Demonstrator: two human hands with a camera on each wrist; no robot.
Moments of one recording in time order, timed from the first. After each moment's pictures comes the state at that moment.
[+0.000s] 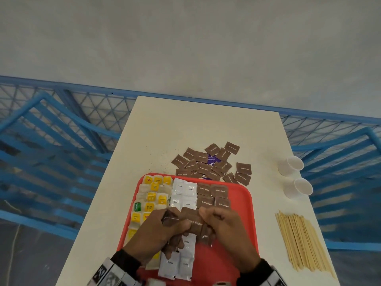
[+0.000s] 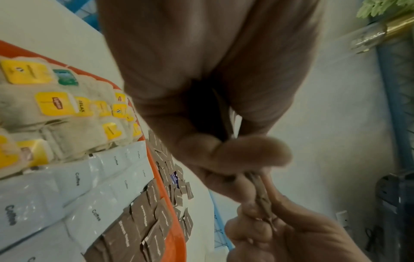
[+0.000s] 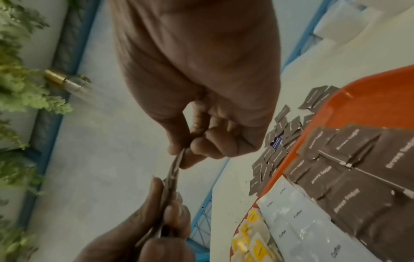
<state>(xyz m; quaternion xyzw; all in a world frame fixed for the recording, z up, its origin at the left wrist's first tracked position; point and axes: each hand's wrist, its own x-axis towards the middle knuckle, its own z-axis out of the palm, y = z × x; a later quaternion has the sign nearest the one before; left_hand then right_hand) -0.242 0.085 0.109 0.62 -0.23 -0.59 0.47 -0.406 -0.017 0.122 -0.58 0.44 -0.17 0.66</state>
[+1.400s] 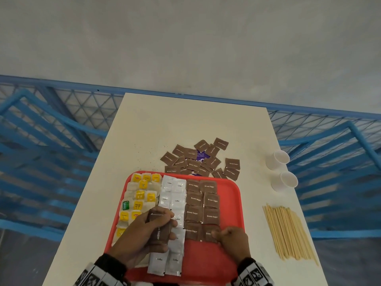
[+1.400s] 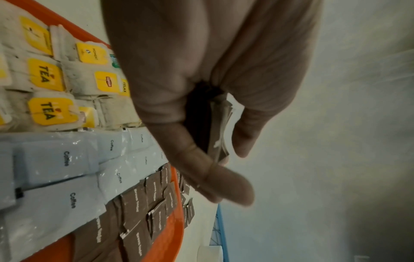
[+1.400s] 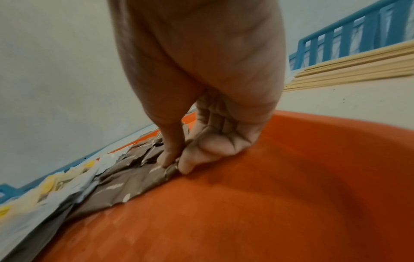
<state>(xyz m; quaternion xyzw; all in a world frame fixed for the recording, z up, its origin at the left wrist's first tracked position) -0.247 0.087 0.099 0.55 -0.07 -0.66 0.51 -0.484 -0.042 -0.013 -0.60 0.66 -0.03 0.45</state>
